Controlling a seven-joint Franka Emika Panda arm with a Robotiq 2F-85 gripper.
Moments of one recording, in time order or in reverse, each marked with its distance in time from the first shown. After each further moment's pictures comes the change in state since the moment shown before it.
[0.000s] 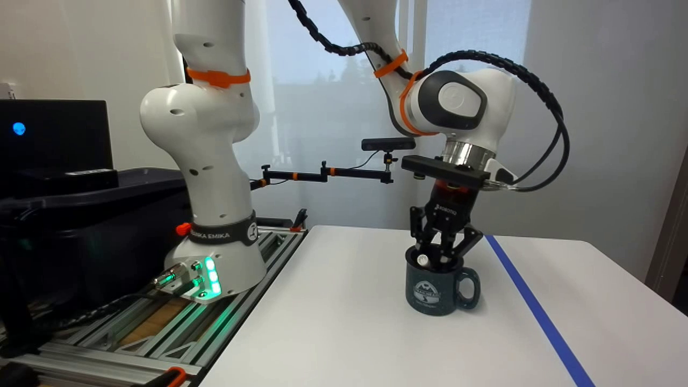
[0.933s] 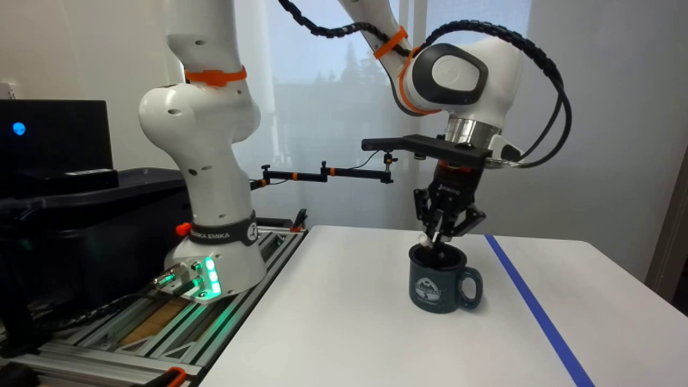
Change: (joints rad) arm -0.027 -0.110 -0.001 -0.010 0.121 -0.038 -0.085
